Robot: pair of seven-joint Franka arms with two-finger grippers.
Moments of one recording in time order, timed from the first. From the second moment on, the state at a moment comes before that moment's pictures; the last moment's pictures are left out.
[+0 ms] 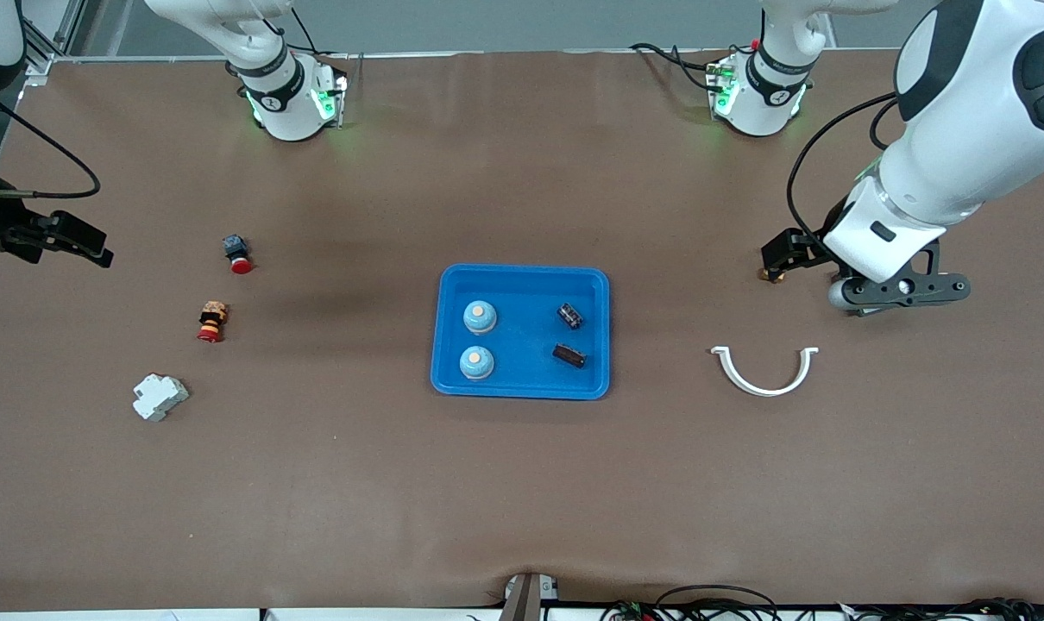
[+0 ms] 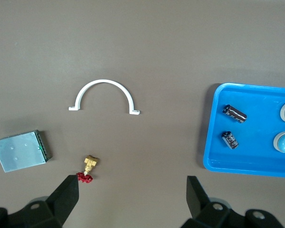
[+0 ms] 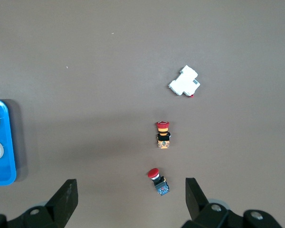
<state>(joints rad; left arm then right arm) -0.11 0.16 -0.20 -1.51 0.00 1.64 -0.36 0.03 0.00 -0.09 -1.68 0.00 1.68 0.01</state>
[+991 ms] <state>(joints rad) -0.26 0.35 -0.20 -1.46 0.00 1.73 -0.72 0.01 0.00 -0.10 -1.67 0.00 1.68 0.01</state>
